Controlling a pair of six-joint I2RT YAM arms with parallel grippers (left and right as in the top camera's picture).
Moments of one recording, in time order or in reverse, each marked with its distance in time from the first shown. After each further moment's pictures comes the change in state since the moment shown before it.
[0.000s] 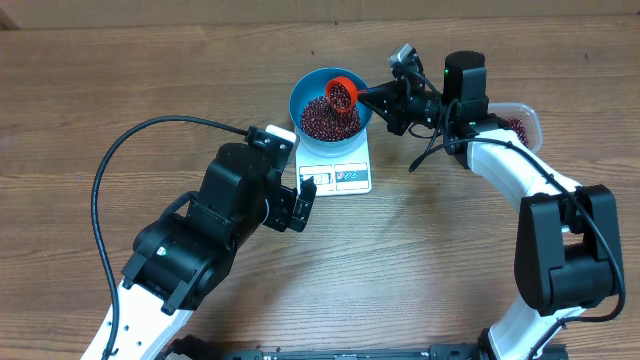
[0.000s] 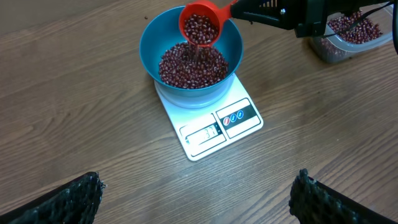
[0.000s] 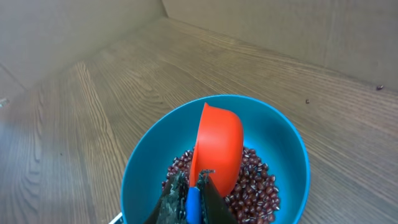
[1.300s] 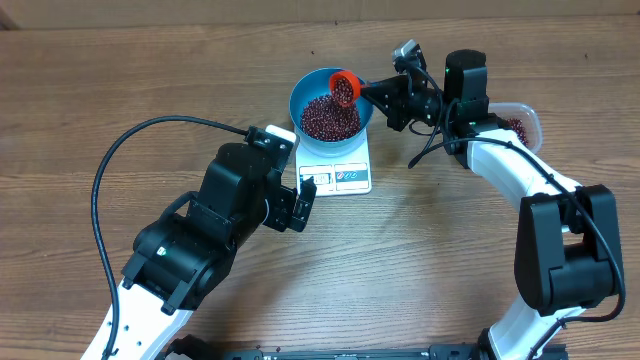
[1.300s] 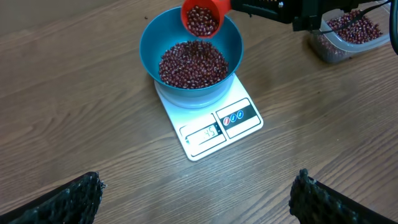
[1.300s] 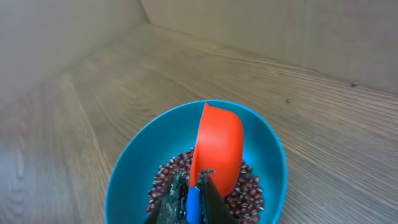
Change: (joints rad) left arm 0.000 0.000 0.000 0.000 0.000 0.000; right arm 0.000 0.000 0.000 0.031 0.073 0.045
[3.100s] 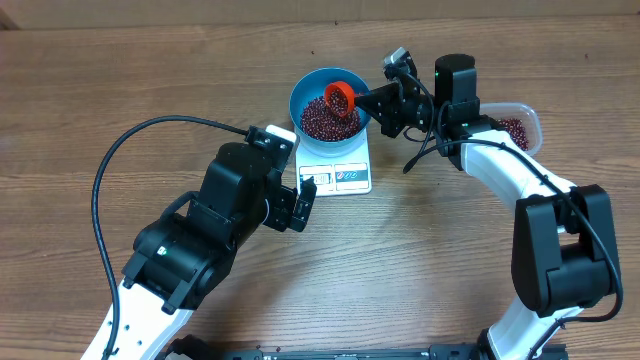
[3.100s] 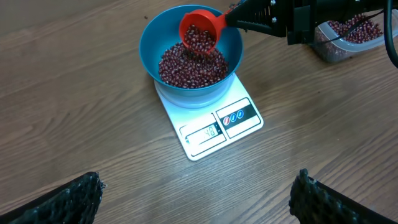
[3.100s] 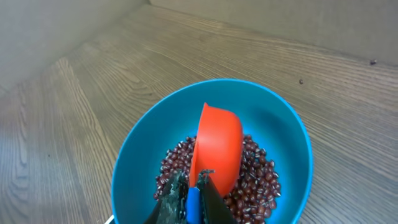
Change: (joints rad) left arm 0.000 0.002 0.000 0.000 0.000 0.000; right arm 0.035 0.000 0.000 -0.079 0.024 -0.025
